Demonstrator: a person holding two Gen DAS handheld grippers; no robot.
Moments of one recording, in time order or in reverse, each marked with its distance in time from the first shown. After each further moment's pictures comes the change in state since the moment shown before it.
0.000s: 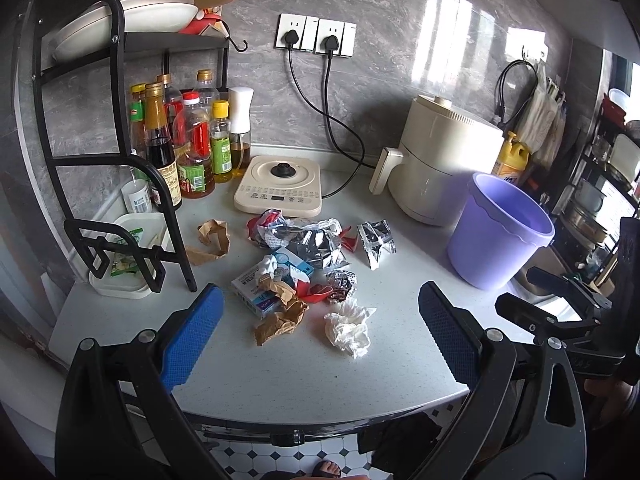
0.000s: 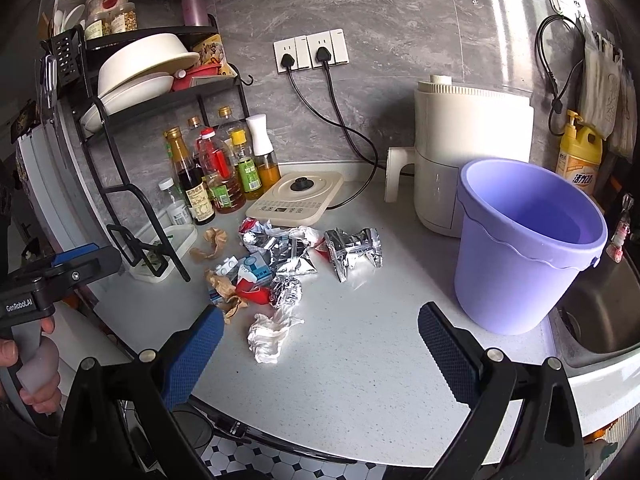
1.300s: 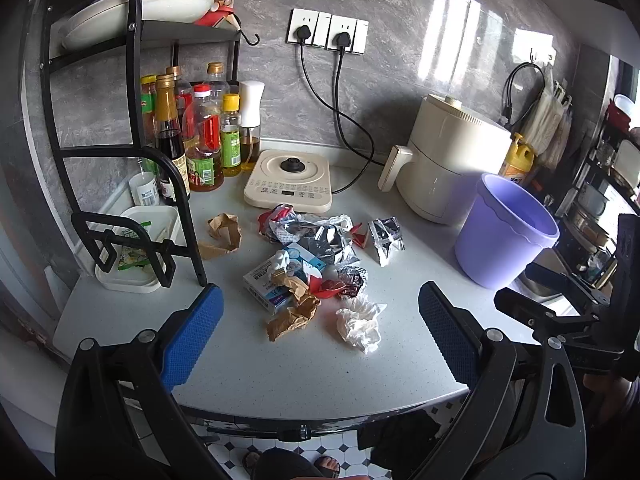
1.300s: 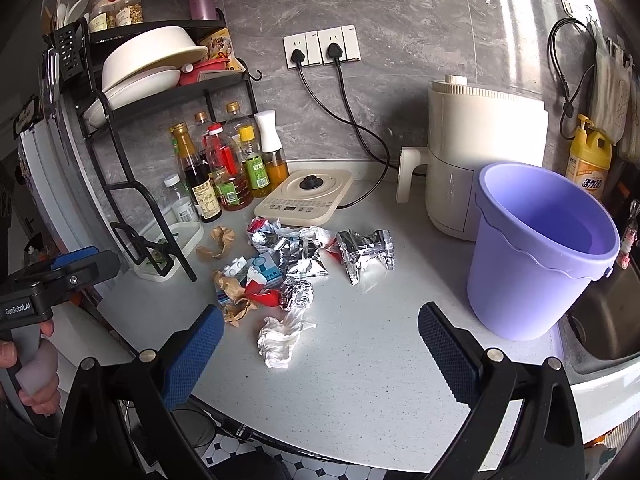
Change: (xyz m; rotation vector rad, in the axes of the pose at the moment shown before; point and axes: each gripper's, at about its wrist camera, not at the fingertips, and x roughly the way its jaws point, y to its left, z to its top) left arm -0.001 0.015 -0.001 -0.021 0.026 0.008; right arm 0.012 0.013 0.006 -0.017 0.022 0.018
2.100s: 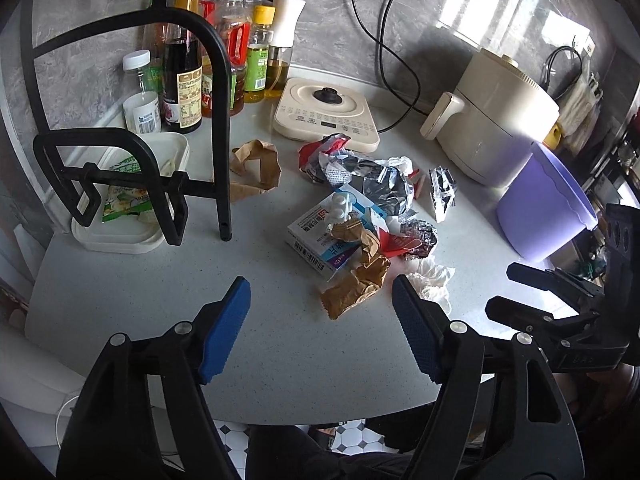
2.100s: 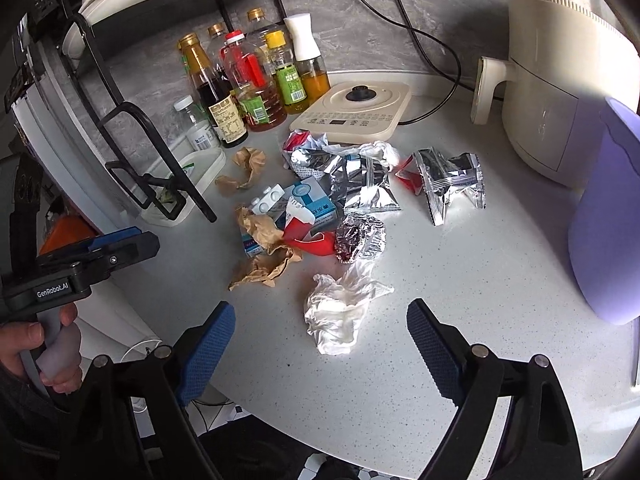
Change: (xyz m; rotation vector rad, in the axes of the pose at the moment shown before) left arm 0.090 0.085 -0.018 -0.070 0.215 -0.057; right arm 0.114 0.047 -0.014 -0.011 0.298 0.119
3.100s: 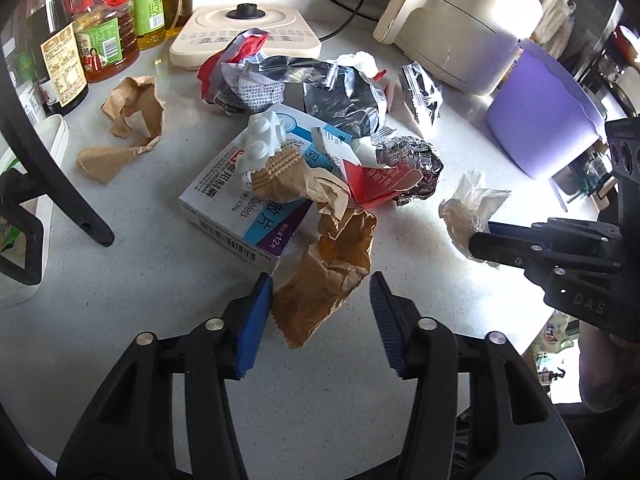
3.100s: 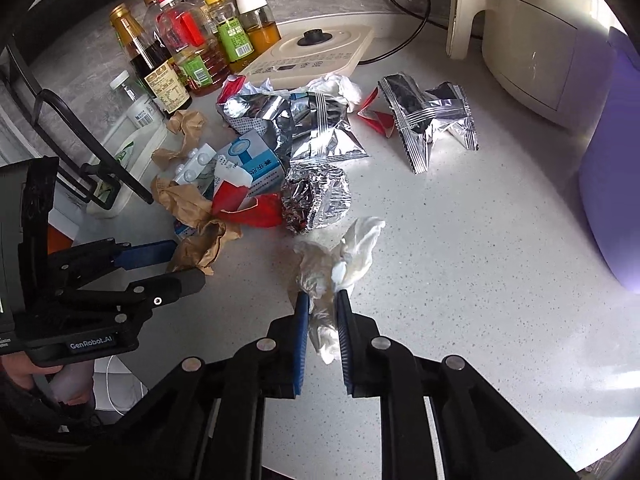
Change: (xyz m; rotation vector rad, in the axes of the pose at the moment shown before) left arm 0.112 -0.031 -0.005 0.230 0.223 -0.121; right arm 0.051 -0.031 -0.008 0.110 0.119 -0.092
